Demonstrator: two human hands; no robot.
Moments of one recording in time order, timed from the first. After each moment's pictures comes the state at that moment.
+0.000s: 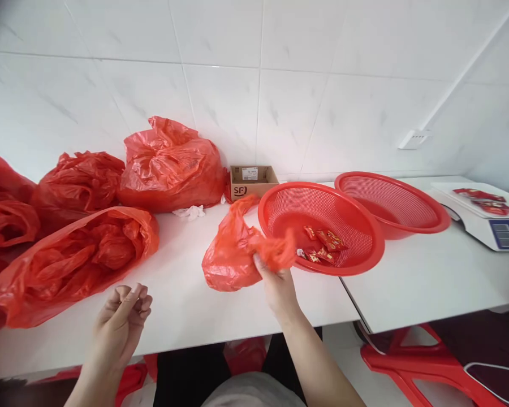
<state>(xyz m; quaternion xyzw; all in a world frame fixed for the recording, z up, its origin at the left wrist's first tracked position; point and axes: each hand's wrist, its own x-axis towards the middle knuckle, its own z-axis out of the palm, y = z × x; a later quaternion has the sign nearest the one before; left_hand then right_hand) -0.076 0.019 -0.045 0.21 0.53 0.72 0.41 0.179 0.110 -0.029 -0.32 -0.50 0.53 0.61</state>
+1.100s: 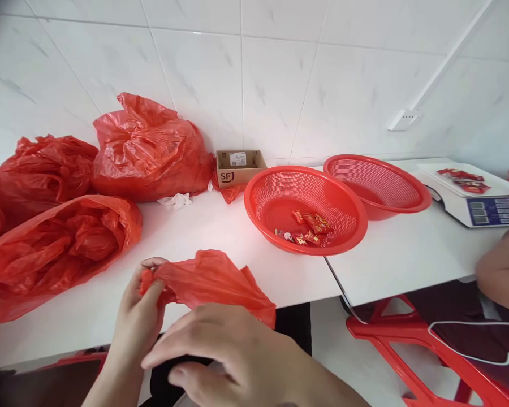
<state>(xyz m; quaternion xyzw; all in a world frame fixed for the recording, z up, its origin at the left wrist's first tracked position) 0.005 0.025 -0.005 0.30 0.56 0.65 0.41 0.202 0.028 0.048 -0.17 -0.80 0.48 0.31</state>
